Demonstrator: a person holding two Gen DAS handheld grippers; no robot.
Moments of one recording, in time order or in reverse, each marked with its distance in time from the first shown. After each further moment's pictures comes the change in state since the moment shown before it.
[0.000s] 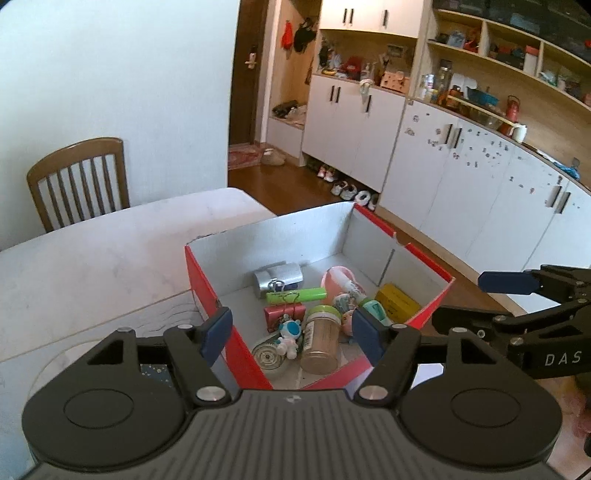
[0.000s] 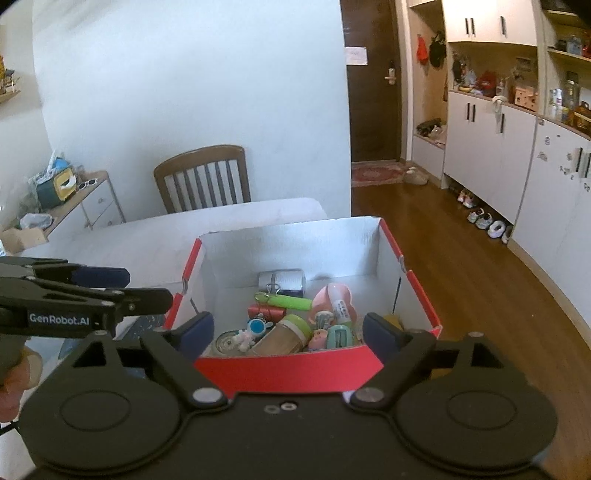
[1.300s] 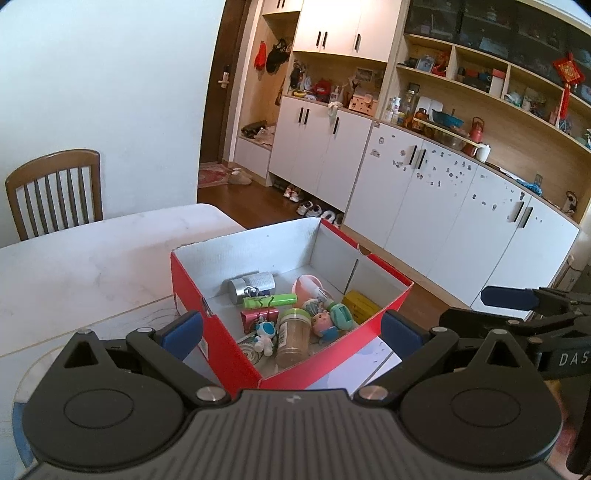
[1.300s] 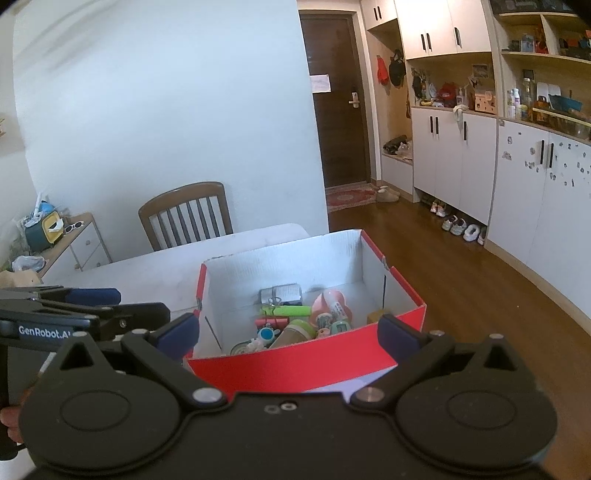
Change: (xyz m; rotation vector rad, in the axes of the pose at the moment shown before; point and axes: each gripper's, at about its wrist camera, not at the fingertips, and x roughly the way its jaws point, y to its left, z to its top) left arm -0.032 0.013 -0.020 -0.008 -0.072 -0.122; right arm -0.047 0.026 -0.024 0.100 -0.114 -0.076
